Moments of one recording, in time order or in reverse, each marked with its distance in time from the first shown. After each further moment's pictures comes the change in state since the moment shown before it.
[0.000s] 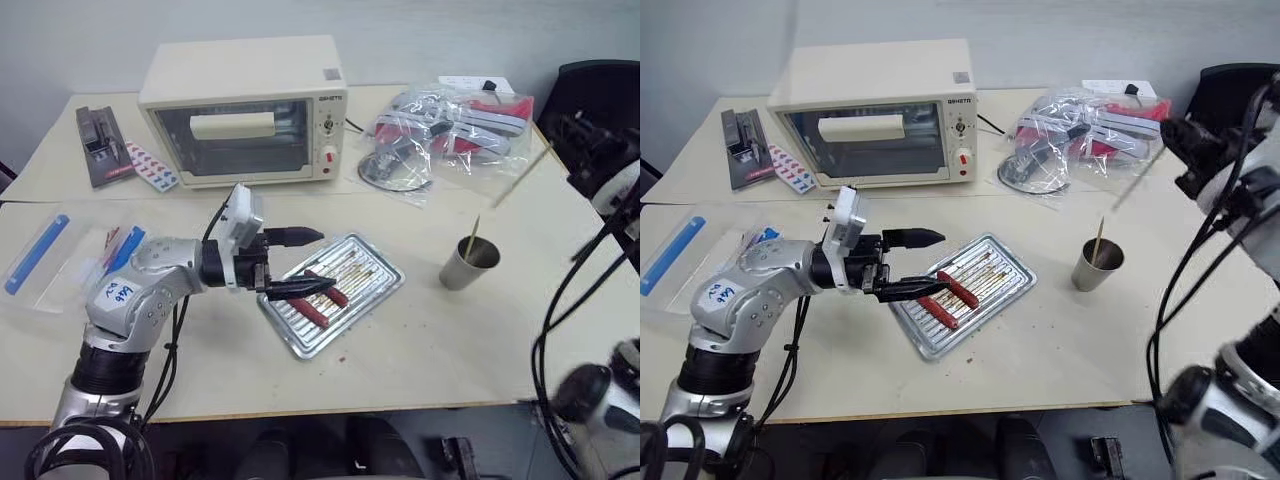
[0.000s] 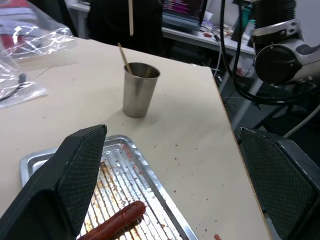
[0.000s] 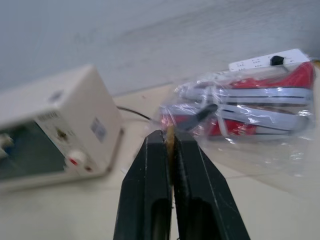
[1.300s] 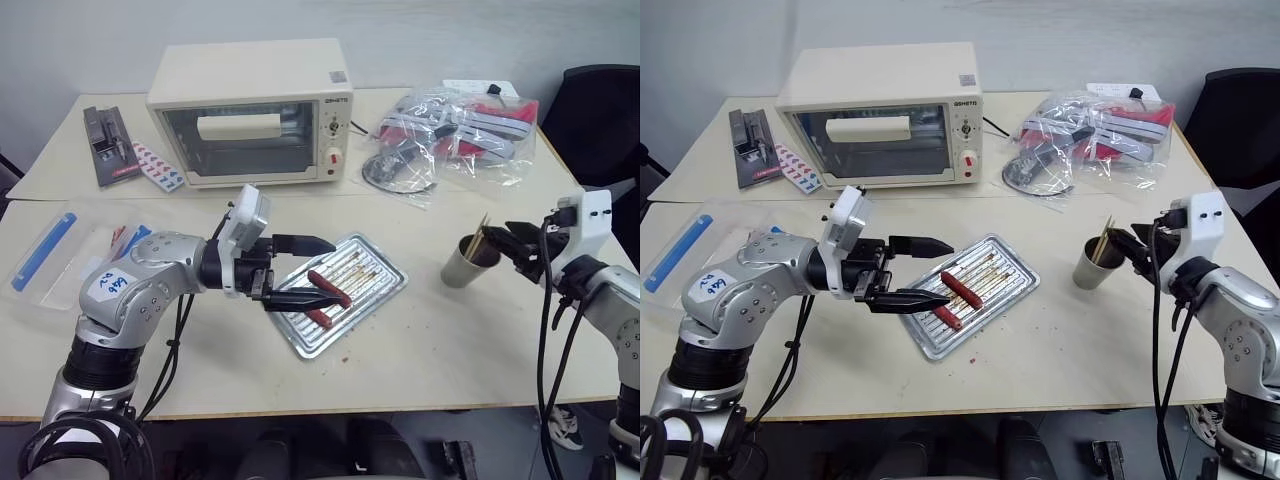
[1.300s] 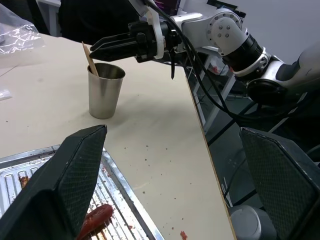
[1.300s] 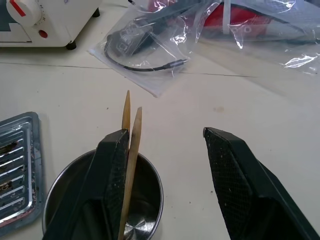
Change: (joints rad) left arm -0.049 0.060 -0.030 -0.042 -0.098 0.101 -0.093; right arm 0.492 -0.135 0.314 0.013 -0.512 -0.400 0.546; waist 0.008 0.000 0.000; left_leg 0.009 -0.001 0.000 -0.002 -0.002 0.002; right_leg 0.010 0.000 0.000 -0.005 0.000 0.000
